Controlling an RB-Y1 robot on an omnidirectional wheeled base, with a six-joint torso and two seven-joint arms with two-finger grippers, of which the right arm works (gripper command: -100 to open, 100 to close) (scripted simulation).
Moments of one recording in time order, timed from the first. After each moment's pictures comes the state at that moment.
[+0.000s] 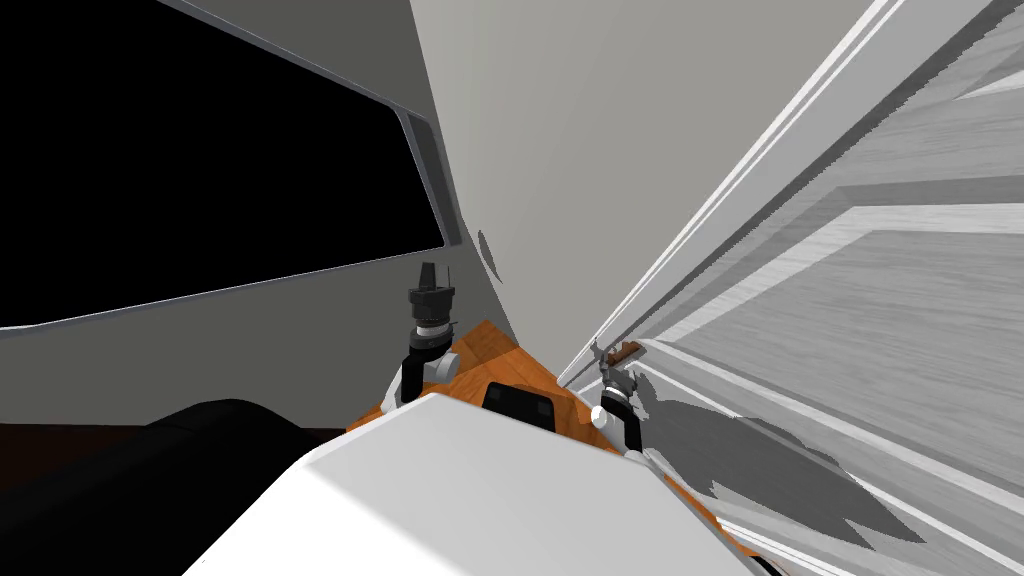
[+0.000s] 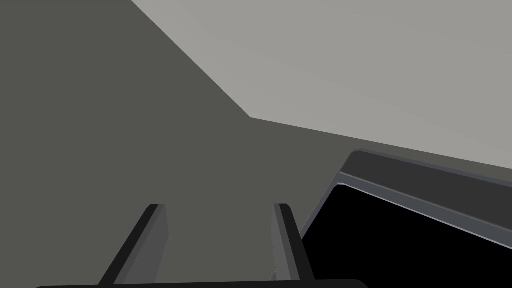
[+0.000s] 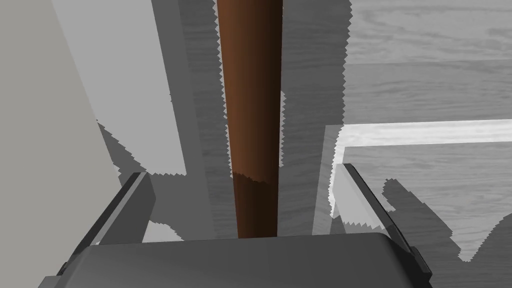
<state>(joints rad) 0.02 -0.34 0.29 -0.78 -1.03 -0.91 -1.23</state>
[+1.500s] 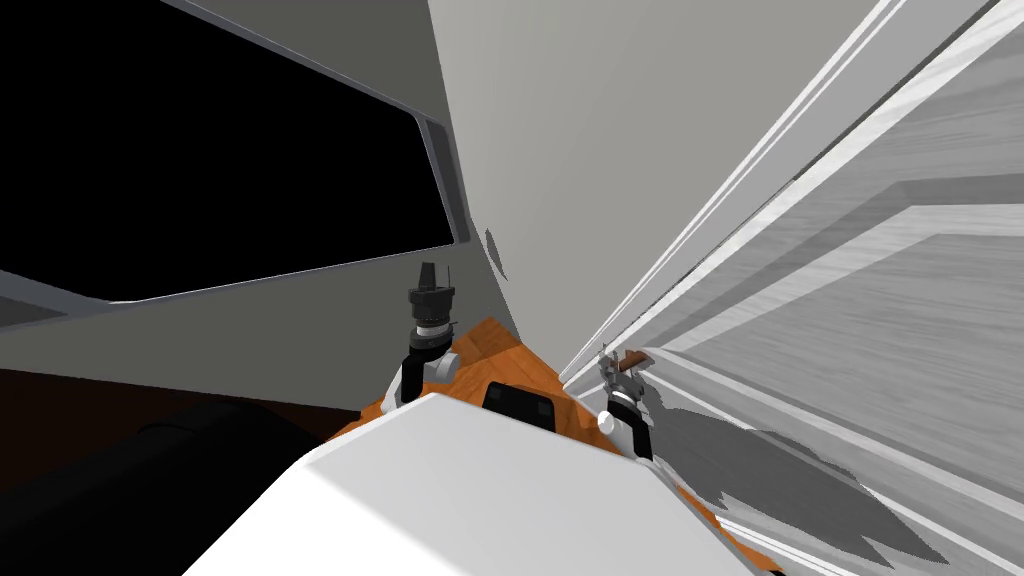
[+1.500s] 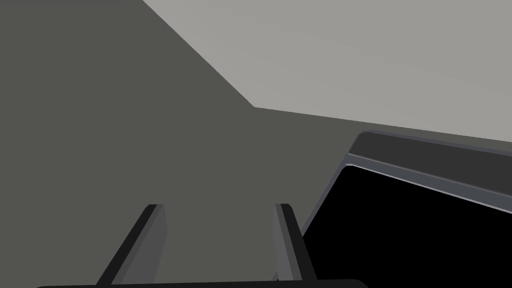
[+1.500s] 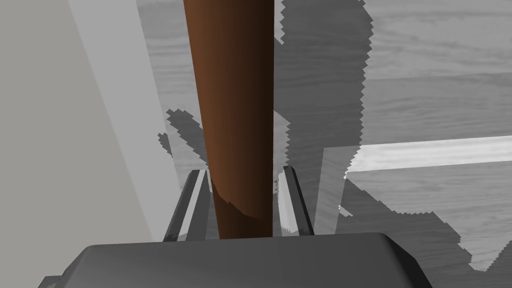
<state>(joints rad) 0.03 -0.38 0.30 -0.78 -1.03 -0.91 -1.28</state>
